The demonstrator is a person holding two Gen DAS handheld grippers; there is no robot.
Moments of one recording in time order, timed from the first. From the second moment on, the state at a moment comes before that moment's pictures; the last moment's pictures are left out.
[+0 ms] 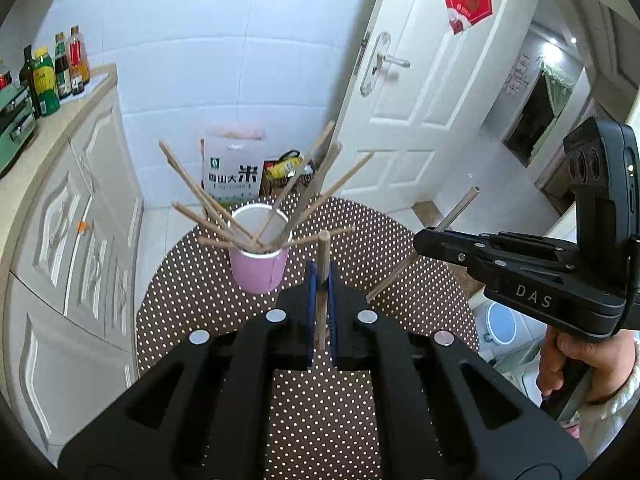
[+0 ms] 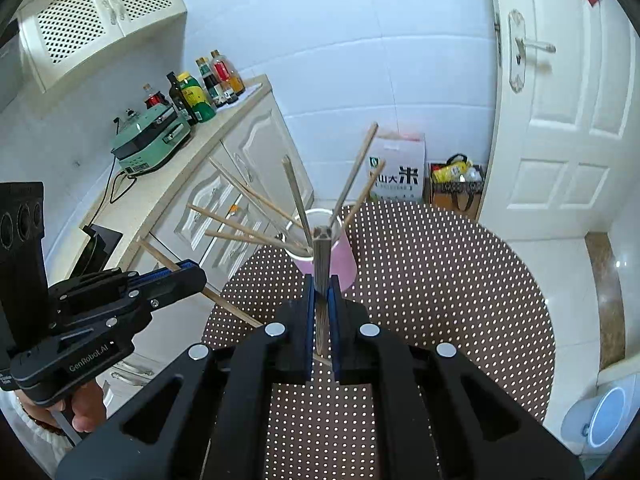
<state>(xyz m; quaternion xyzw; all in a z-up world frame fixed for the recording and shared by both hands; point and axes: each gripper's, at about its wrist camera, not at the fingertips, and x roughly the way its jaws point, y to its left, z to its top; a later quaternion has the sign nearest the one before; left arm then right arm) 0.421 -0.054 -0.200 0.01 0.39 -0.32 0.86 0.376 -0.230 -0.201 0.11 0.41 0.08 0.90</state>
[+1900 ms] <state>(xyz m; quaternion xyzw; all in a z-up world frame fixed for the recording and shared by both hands) 0.525 -0.060 -0.188 0.02 0.36 -0.26 0.90 0.458 -0.188 -0.167 0.01 0.37 0.12 0.92</state>
